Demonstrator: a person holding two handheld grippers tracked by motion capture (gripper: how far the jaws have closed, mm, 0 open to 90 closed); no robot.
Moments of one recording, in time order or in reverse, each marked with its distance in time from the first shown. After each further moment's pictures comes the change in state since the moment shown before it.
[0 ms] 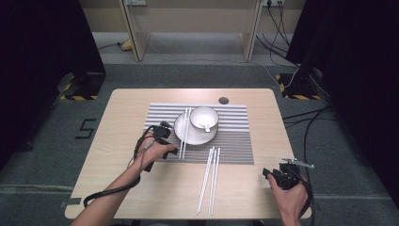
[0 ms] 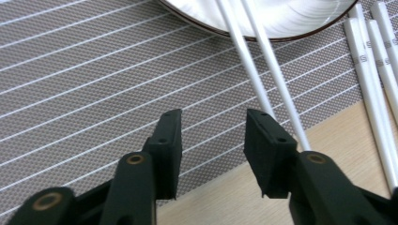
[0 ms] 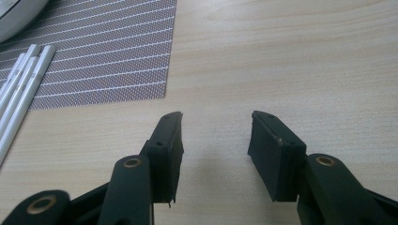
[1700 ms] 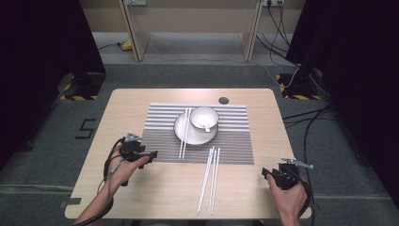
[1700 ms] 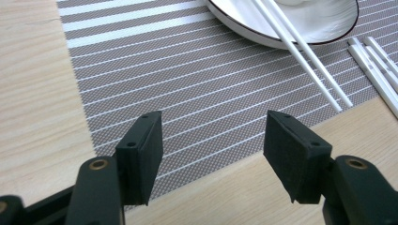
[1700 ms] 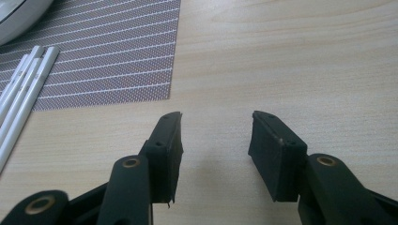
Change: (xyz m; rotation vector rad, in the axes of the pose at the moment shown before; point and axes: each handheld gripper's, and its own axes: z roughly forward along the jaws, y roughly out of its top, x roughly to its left) left arm 0.049 -0.084 -0.041 -0.381 0.043 0.027; right arm 0.003 0.000 0.000 -0.012 0.000 -0.004
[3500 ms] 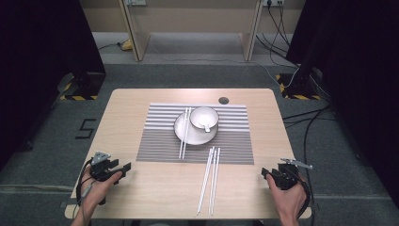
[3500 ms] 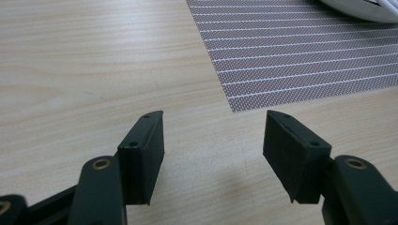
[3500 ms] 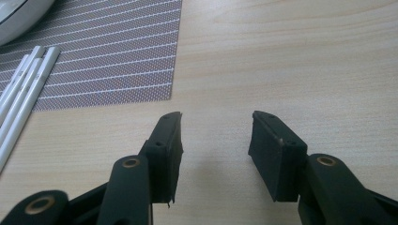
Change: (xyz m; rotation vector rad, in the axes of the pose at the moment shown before) left arm 0.058 -0.084 -0.032 -0.120 0.102 -0.125; right arm 0.002 -0.001 0.001 -0.006 -0.003 -0.003
